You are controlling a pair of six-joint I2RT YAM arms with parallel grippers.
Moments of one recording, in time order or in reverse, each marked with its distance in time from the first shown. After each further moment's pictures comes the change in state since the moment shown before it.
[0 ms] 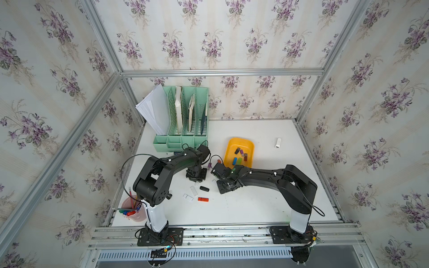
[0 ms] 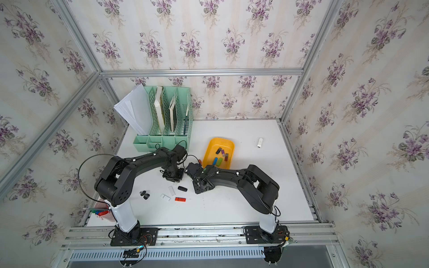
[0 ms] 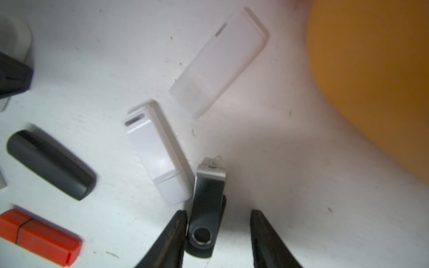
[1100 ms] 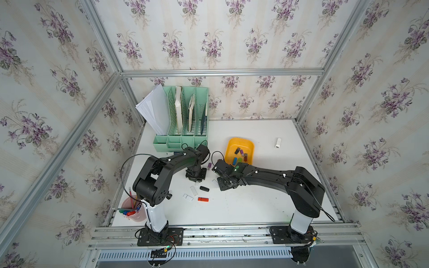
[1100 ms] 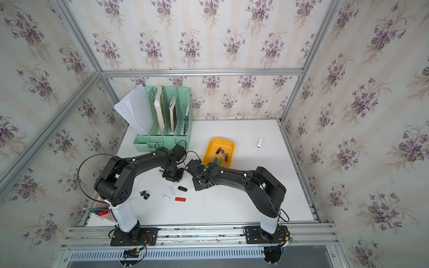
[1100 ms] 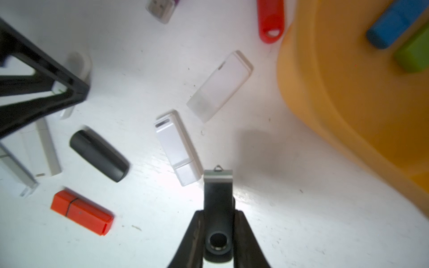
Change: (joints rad) left arm 0.014 0.002 0.000 -0.002 0.005 0.002; right arm -0.006 -0.124 0.026 -0.063 0.023 -0.006
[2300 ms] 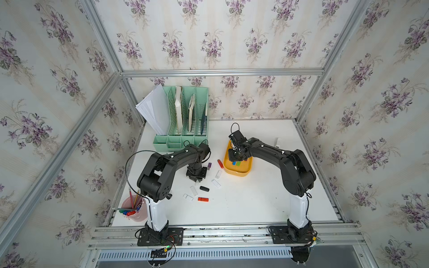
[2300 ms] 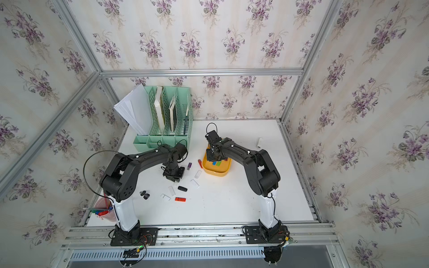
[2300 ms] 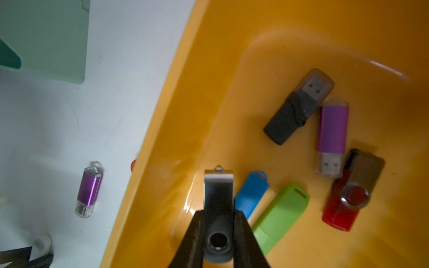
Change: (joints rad) left arm 0.008 0.075 0.076 -0.087 0.014 0.014; right arm -0.405 0.264 0.256 0.093 -0.153 -0.193
